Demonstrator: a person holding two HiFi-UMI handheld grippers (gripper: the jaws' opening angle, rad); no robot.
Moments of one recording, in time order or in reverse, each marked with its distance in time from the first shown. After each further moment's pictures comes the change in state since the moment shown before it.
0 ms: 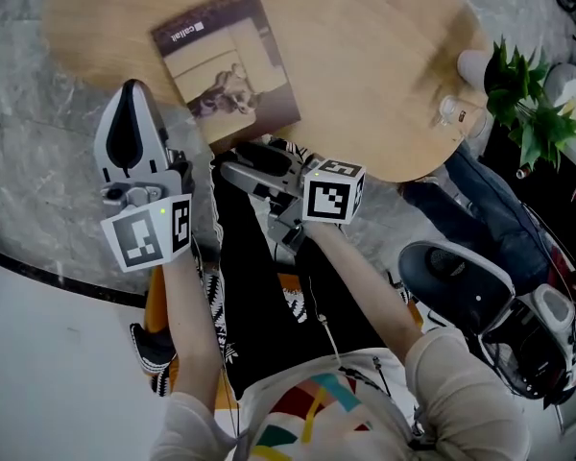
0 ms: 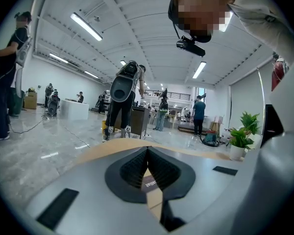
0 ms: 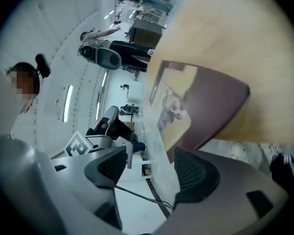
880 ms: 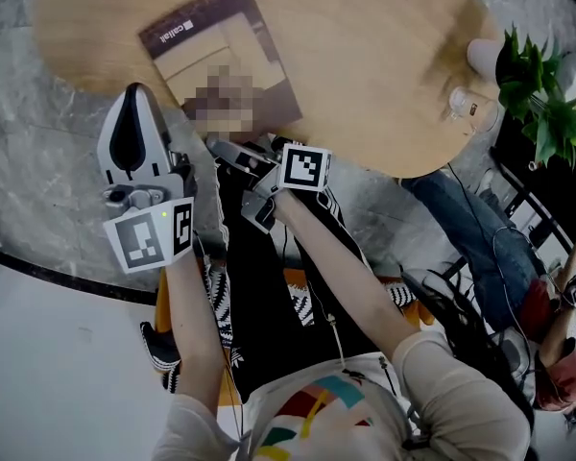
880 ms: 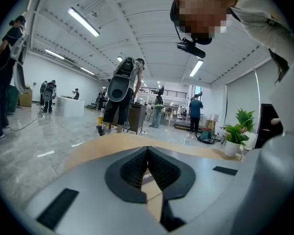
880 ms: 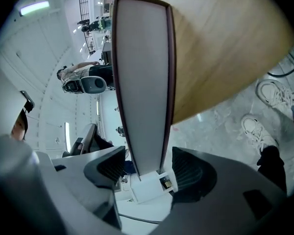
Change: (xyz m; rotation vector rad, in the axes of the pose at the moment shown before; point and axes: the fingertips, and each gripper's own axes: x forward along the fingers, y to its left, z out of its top) left arm 0.005 -0.012 -0.022 0.001 0.034 -0.047; right arm 0.044 -0.065 -0.002 0.302 -0.153 0.085
